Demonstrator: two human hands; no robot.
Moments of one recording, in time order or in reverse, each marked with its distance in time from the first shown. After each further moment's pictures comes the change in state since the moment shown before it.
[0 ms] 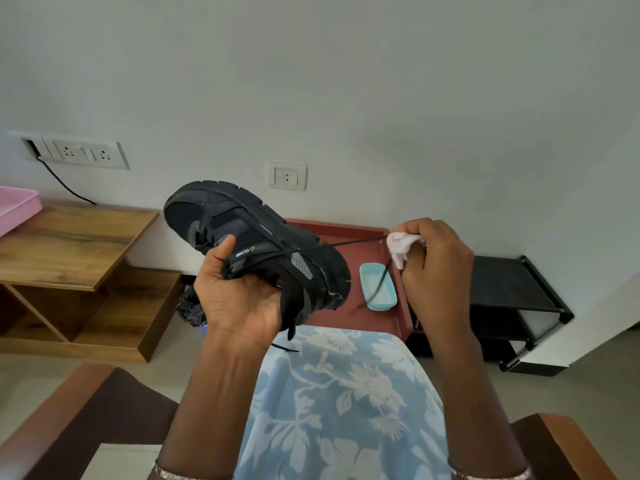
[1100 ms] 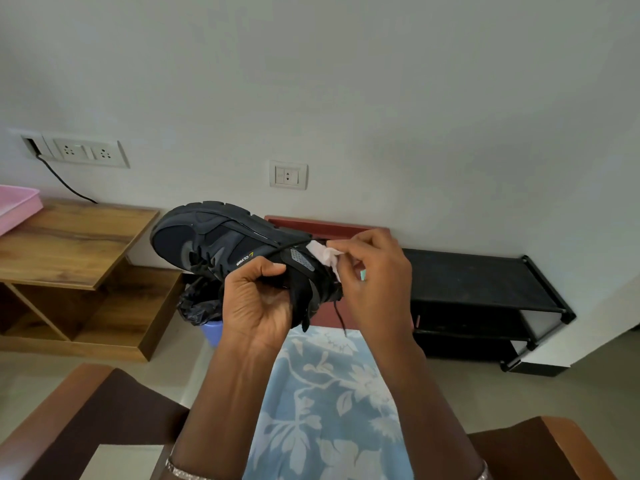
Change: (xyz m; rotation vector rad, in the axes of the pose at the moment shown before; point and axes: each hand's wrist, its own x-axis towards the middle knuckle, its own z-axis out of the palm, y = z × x) left_hand 0.002 -0.014 0.005 0.074 0.014 -0.037; right_hand -0.028 -0.037 0.042 0.113 -0.080 -0.044
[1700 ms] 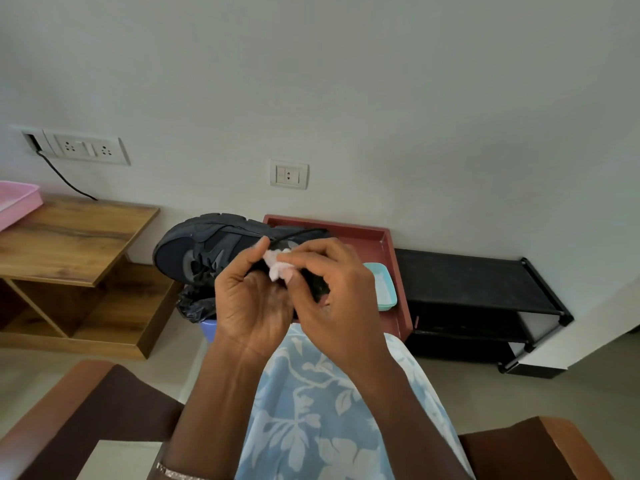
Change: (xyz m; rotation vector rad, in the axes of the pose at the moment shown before) left_hand -0.009 0.009 -0.006 0.073 -0.149 -0.085; right_hand -0.021 -0.043 0.001 0.266 -0.159 -0.101
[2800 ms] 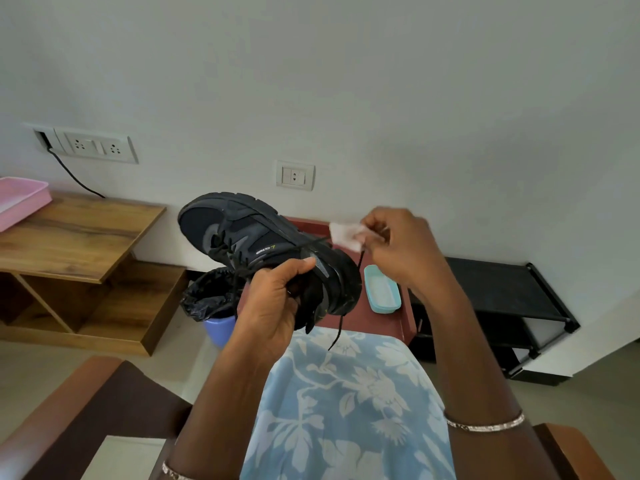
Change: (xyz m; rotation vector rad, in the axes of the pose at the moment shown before) left_hand 0.007 -0.011 -0.002 0.537 0.316 0.094; right_hand 0.073 0.044 -0.059 -0.307 -0.282 0.381
